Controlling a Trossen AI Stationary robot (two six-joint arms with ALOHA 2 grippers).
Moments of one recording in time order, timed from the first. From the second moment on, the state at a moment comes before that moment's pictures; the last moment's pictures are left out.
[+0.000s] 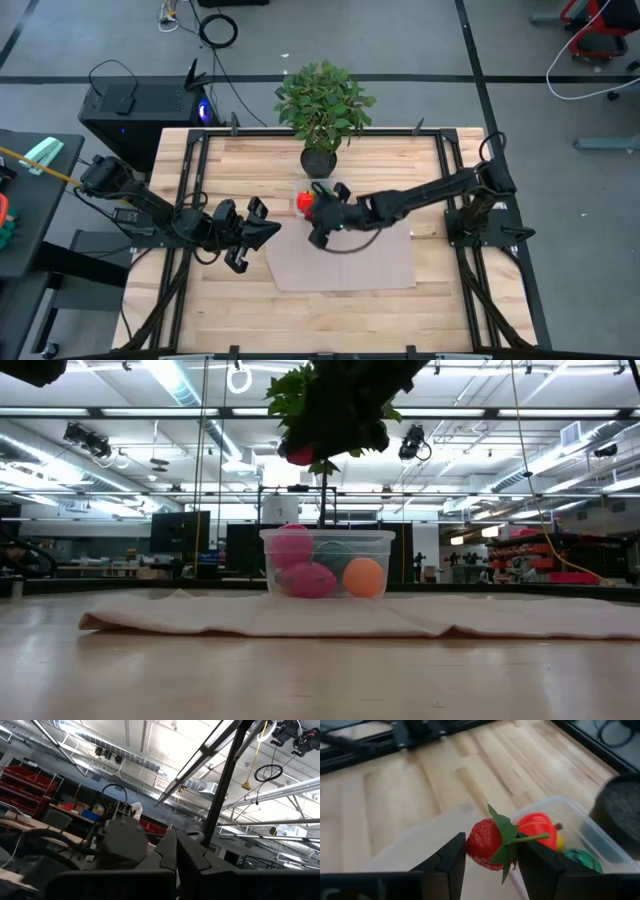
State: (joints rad) left arm -0.47 1.29 0.52 1.40 -0.47 -0.20; right arm 0.18 1.77 1.34 -0.30 0.45 0.43
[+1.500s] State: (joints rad) left arm -0.47 1.29 0.52 1.40 -0.47 -0.20; right arm -0.05 1.77 1.38 -0.62 0.20 1.20
